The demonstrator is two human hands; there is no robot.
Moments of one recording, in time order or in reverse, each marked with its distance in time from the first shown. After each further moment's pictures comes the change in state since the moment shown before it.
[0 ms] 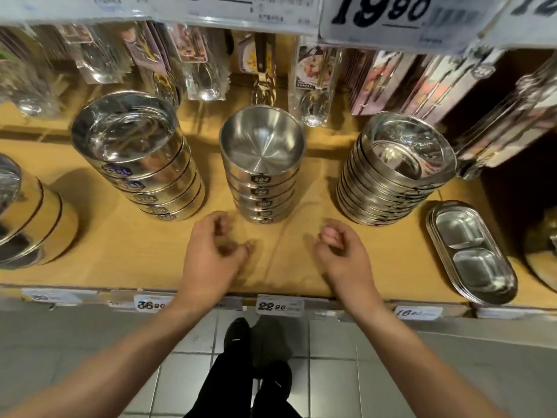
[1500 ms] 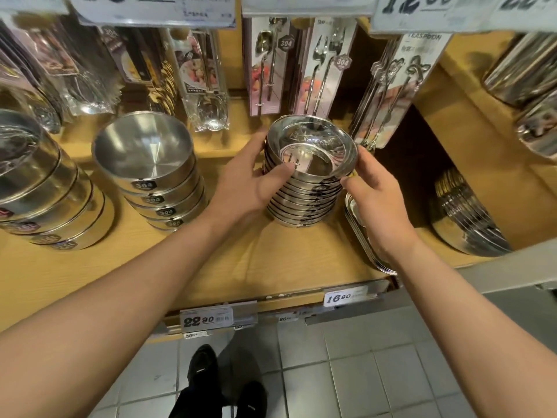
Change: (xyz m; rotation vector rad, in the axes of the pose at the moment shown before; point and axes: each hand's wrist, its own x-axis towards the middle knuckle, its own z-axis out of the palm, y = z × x) left_hand 0.034 0.150 0.120 -0.231 -0.470 0.428; right_hand 0.024 -0.067 -0.157 0.004 0.053 -0.379
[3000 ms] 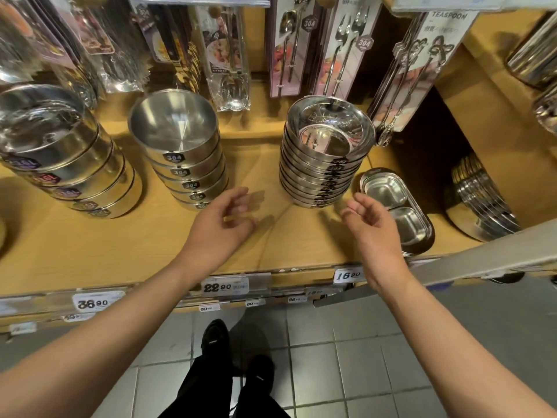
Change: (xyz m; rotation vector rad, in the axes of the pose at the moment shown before) left_hand -0.102 -0.045 -0.027 0.120 0.155 -0.297; right_hand -0.070 0.028 0.022 0.145 0.134 0.398
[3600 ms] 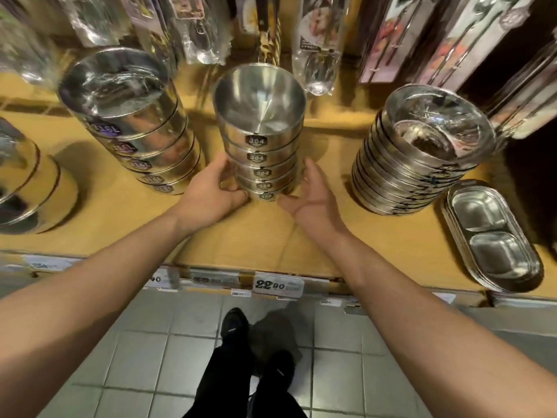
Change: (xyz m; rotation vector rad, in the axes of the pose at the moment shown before) left_hand 0.045 -0.057 -0.103 0.080 0.004 -0.031; right_hand 0.040 0.014 0.183 -0.250 -0.363 -0.101
